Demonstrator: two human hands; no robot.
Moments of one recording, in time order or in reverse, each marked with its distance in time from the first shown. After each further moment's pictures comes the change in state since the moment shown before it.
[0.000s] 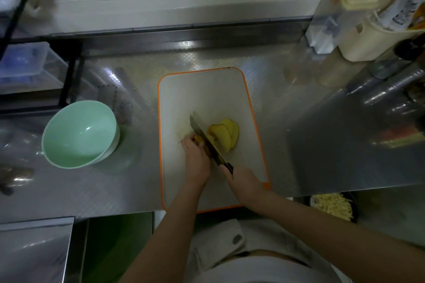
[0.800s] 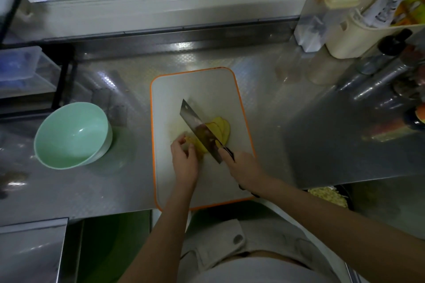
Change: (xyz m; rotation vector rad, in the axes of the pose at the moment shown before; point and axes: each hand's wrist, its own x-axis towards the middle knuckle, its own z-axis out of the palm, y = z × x) left_hand -0.017 0.001 -0.008 -0.060 0.098 0.057; right_hand -0.001 0.004 -0.032 0.205 0.109 -0.078
